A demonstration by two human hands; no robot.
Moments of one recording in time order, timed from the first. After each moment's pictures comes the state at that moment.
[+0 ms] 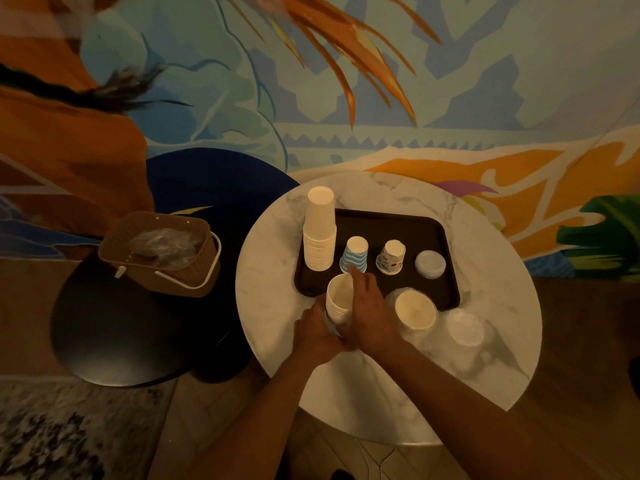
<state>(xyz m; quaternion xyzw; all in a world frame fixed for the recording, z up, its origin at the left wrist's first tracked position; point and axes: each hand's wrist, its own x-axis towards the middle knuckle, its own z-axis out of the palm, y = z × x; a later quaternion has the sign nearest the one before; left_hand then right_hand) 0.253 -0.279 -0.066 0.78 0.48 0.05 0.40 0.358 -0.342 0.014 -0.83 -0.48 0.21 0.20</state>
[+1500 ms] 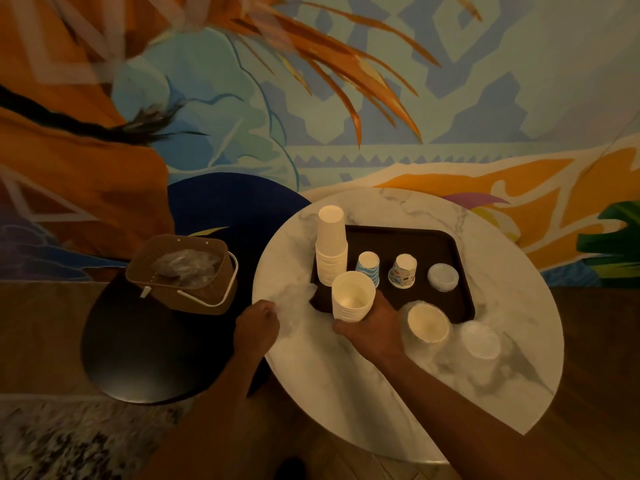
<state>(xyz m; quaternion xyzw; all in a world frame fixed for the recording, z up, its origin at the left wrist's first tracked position) 0.152 -0.194 -0.020 0.73 0.60 0.11 0.30 0.336 -0.342 0.022 -0.78 -0.35 0.22 0.47</state>
